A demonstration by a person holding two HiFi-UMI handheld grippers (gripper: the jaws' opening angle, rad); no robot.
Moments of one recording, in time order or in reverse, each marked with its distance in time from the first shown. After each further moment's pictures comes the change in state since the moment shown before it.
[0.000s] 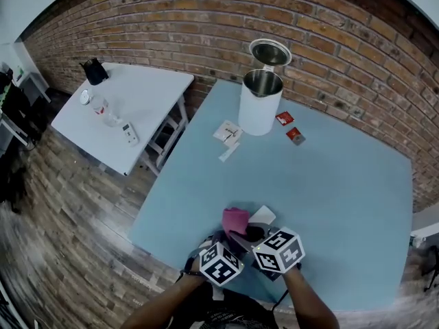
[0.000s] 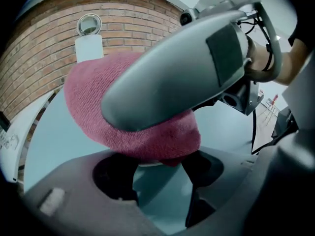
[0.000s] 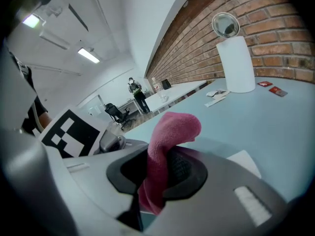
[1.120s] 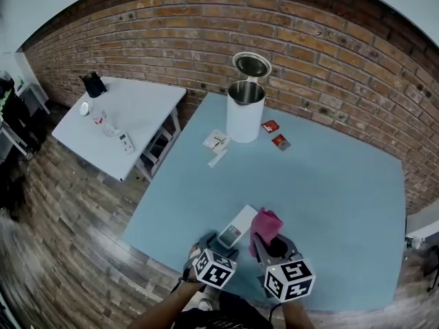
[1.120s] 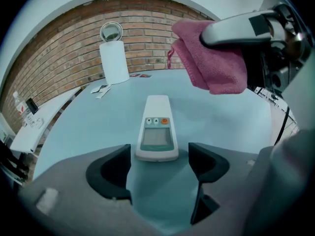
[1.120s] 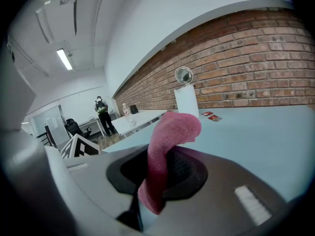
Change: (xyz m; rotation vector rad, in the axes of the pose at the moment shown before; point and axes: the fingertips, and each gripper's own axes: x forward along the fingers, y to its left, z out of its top) left arm -0.006 0.005 -0.005 -0.160 -0.036 0.242; right arm -0.129 -0.019 0.005 0.064 -0.314 -0.471
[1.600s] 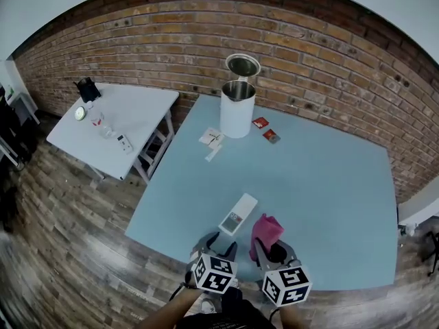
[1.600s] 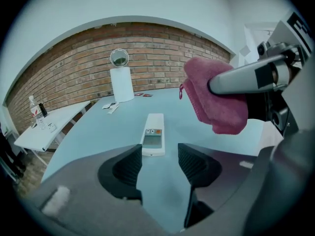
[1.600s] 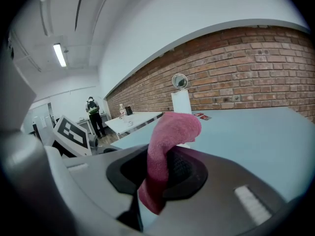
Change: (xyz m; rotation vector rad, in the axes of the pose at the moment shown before) left arm -0.064 -0.015 0.006 -0.005 -0.208 0.042; right arm -0.050 0.039 -0.033 0.006 -0.054 -0.132
